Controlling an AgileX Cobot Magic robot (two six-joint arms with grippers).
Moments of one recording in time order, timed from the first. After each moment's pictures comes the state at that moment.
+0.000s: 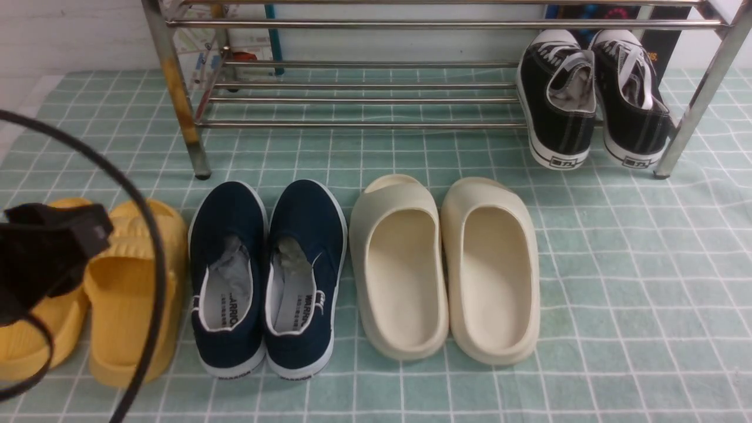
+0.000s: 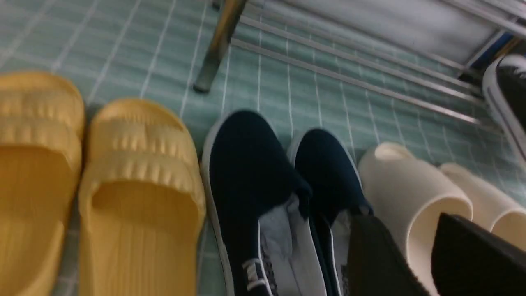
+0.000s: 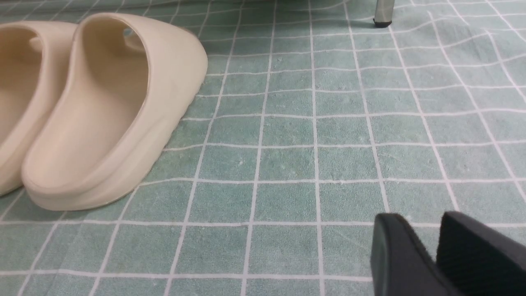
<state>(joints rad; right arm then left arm) 0.05 -0.01 0.02 0.07 0.39 0.05 -0.18 0.77 -0.60 -0.15 0.40 -0.35</state>
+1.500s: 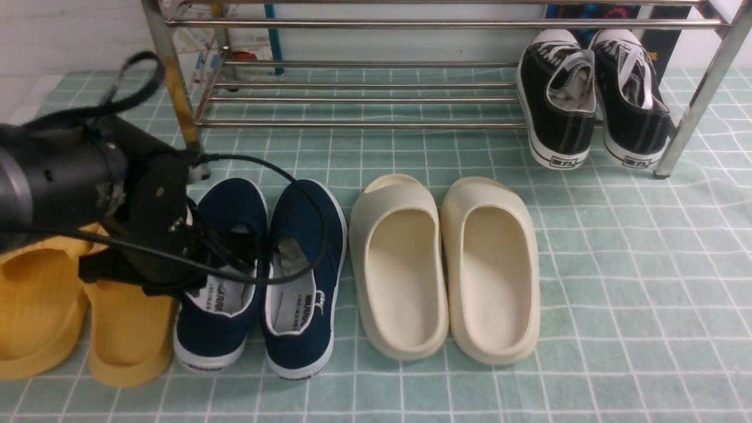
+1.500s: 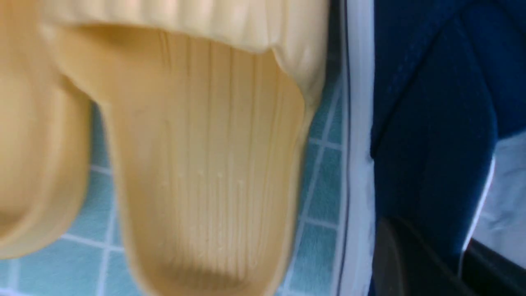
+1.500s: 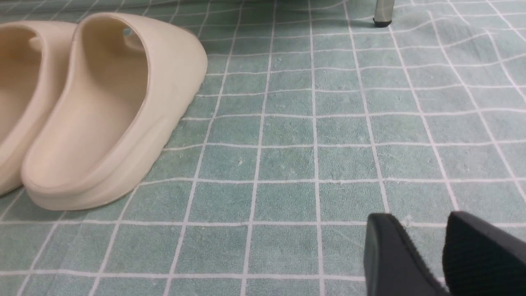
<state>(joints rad) 0.05 -0.01 0.02 0.07 0.39 0.05 -0.33 1.53 -1.02 0.26 0.81 -0.69</state>
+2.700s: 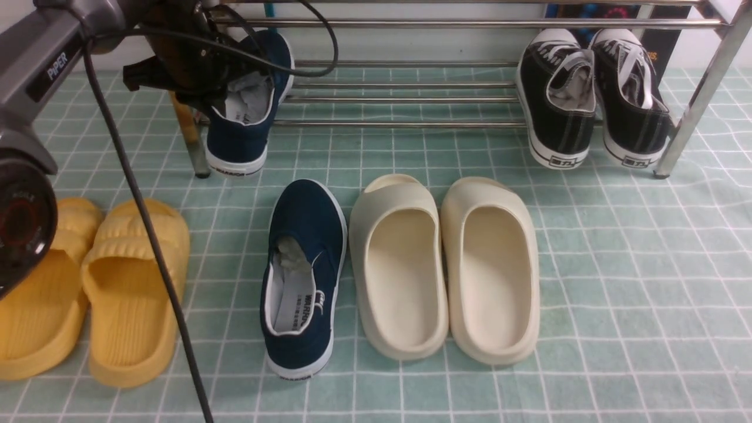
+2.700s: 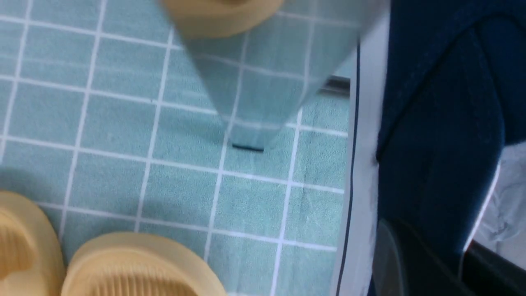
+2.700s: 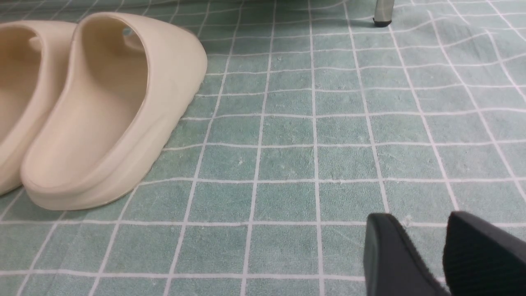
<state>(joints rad) 0.05 -0.01 0.02 0.07 0.39 0.05 -0.15 2.18 -2.15 0.07 1.11 -0.34</state>
